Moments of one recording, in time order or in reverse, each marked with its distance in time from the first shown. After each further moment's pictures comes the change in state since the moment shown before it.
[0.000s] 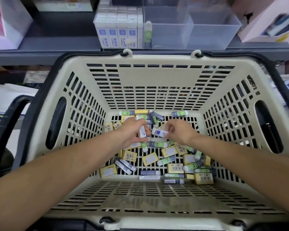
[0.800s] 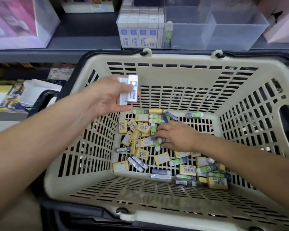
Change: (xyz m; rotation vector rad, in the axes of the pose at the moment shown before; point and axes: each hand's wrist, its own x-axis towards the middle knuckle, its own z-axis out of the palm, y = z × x) left_hand -0.085 0.095 -0.062 0.067 0.112 0.211; right_hand 0.009 -0.019 0.019 -0.706 -0.153 -0.676
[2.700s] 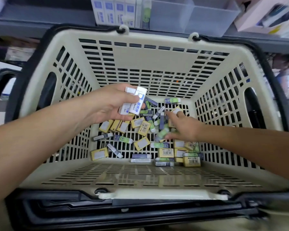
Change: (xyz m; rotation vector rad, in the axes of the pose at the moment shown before) left_hand -0.015 -0.040 0.042 0.171 -0.261 -0.070; right_hand -0.067 0.016 -0.002 0.225 -0.194 0.456
